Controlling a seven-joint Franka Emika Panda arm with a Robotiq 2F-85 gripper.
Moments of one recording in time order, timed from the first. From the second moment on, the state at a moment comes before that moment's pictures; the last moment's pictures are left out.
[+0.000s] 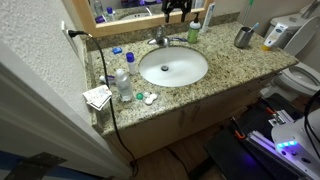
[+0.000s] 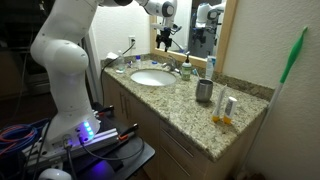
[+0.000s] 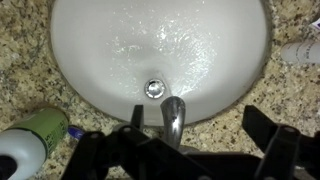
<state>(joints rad) 0.13 0.58 0.06 -1.26 0.13 1.77 0.20</state>
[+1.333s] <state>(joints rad) 0.14 0.78 0.05 -1.06 0.14 1.86 0.32</state>
